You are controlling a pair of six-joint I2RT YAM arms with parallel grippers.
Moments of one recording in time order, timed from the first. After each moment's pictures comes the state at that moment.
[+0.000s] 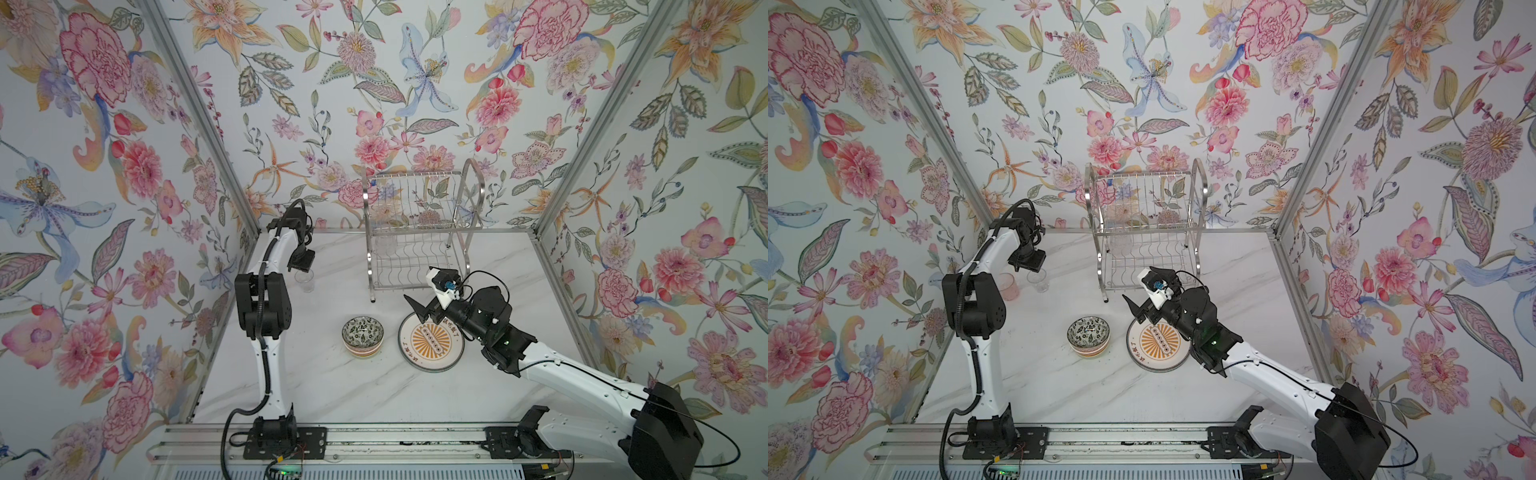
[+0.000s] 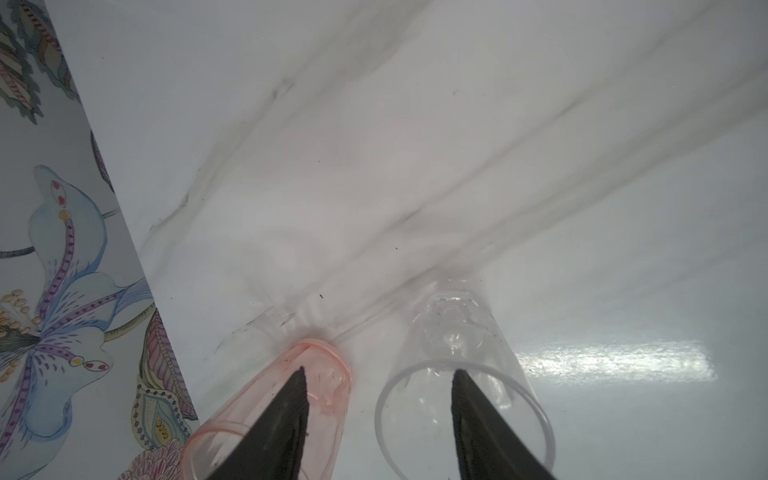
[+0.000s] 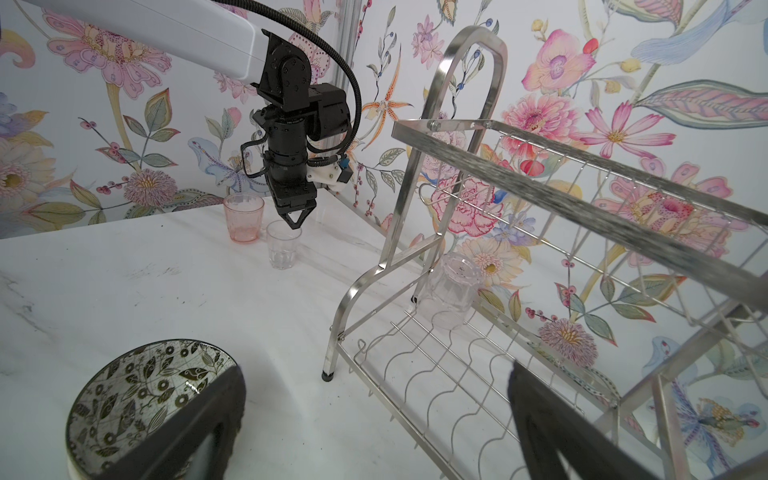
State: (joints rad) left arm 0.01 2.27 2.10 -1.12 -0.18 0.26; right arm 0.76 1.16 0.70 0.40 -0.04 -0.25
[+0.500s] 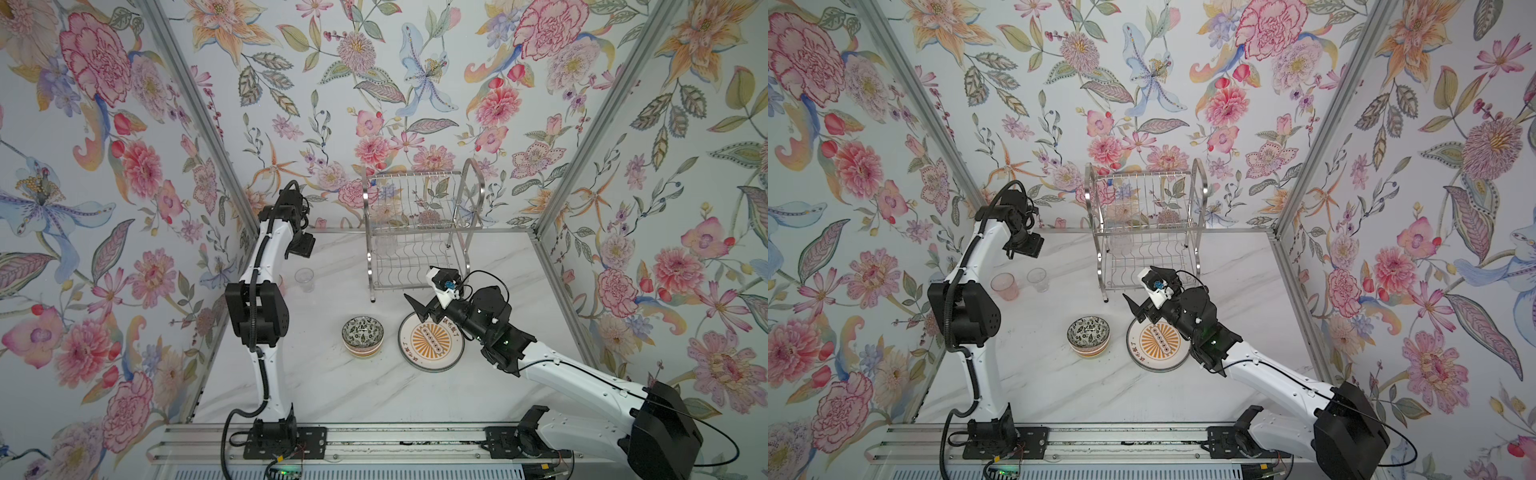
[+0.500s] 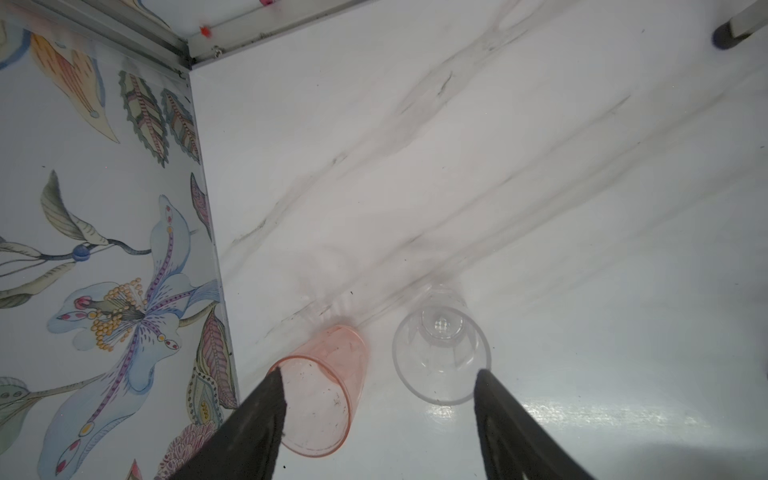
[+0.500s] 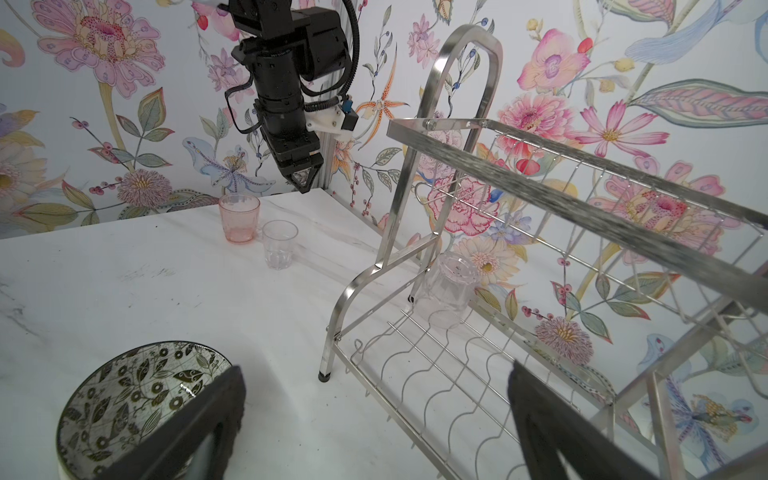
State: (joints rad) left arm -0.03 2.12 2.16 -1.15 -0.16 0.23; right arm 0.76 1.17 0.70 0.41 -0.03 -0.25
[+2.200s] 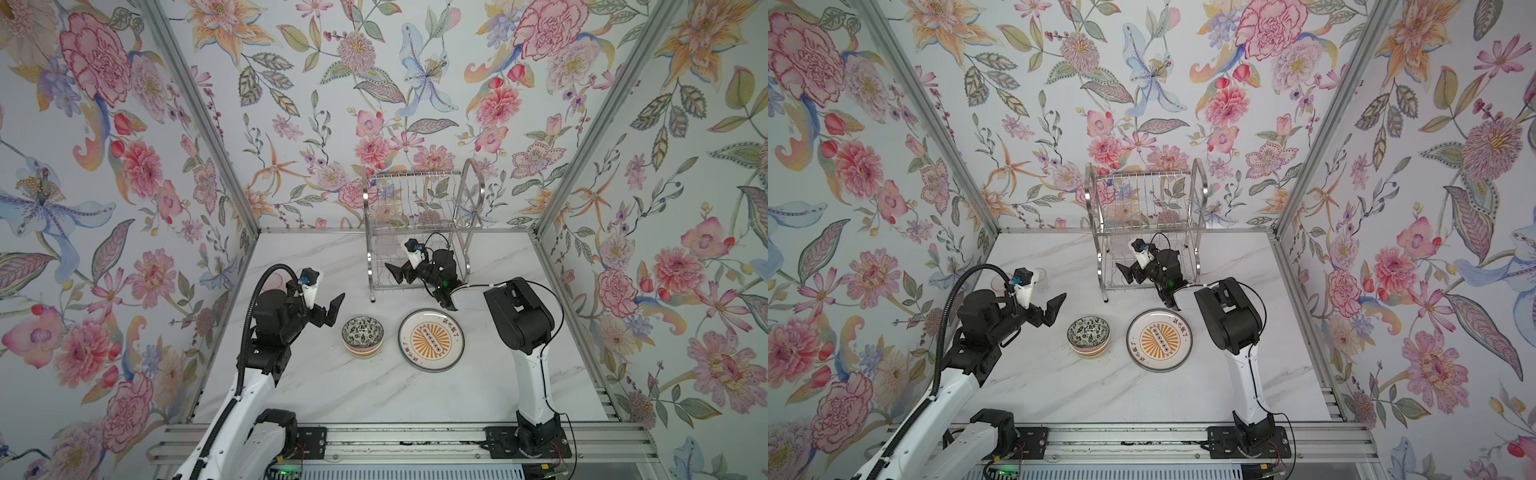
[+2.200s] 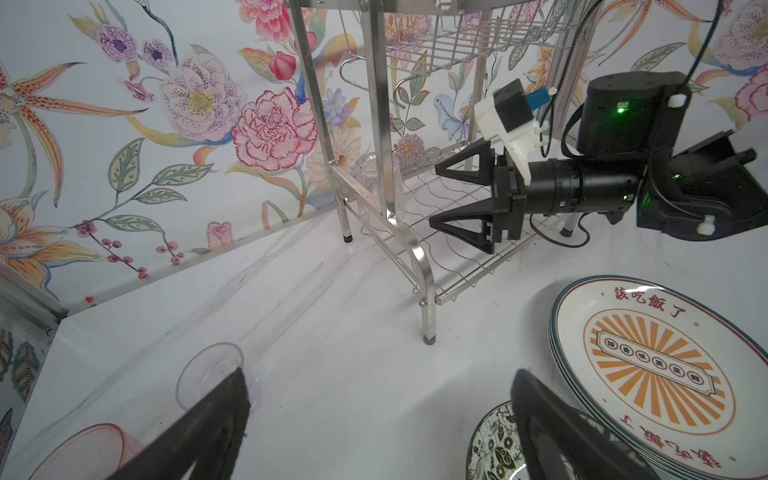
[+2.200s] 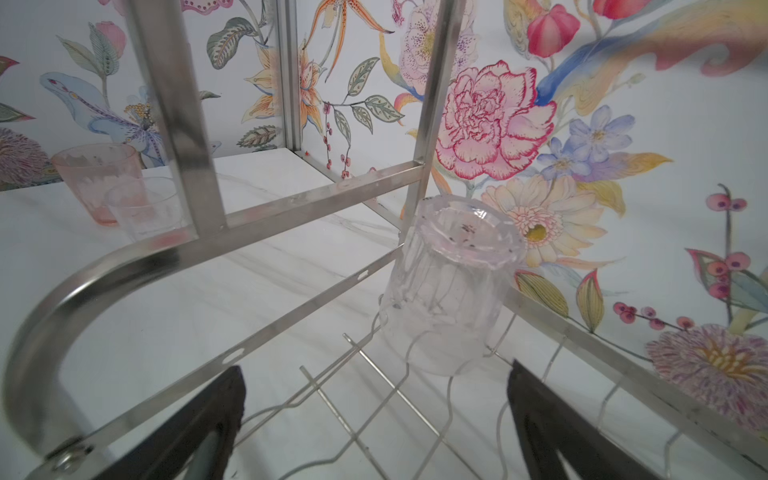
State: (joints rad) left arm -0.16 0.83 0.58 -0.01 0.34 0.18; right arm 0.49 2.21 1.31 0.80 -0.36 -0.17
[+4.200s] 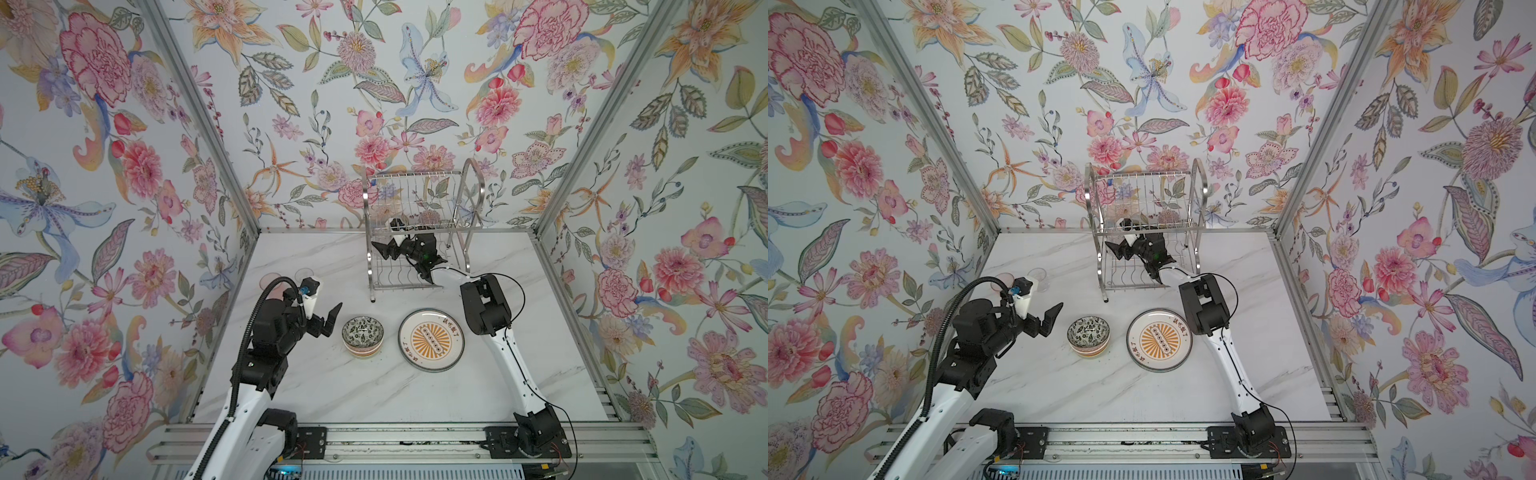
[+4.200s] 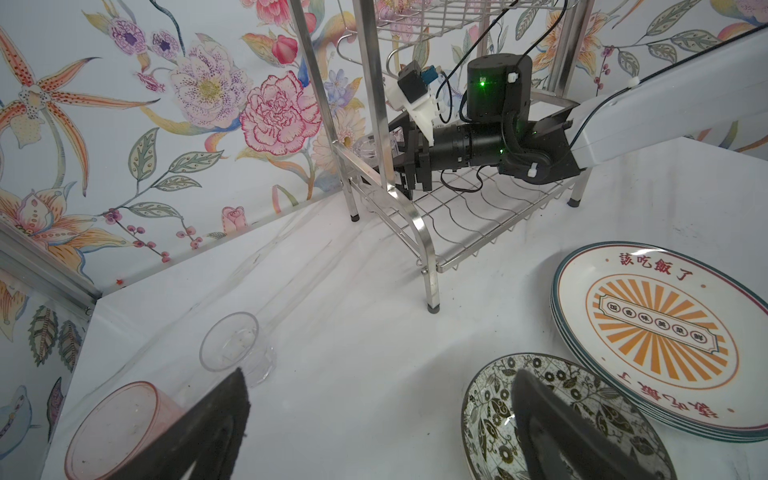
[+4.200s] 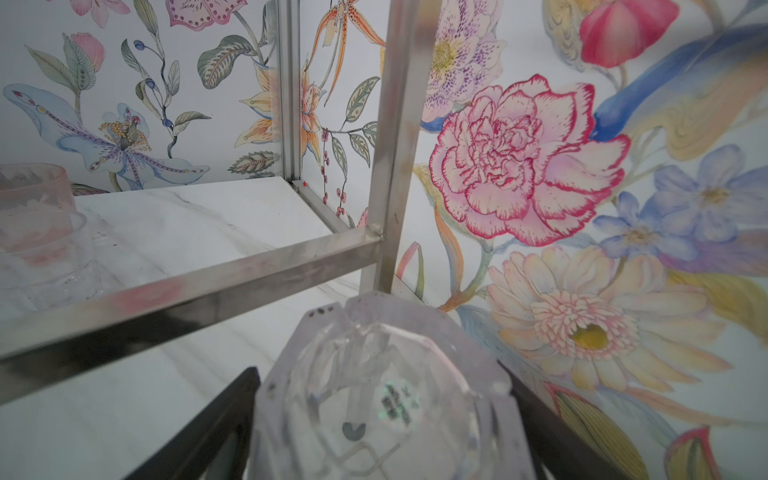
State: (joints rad) left arm -0.18 0.72 0.57 -0.15 0.28 0.23; right arm 0.47 2.69 2.11 0.54 -0.52 -0.17
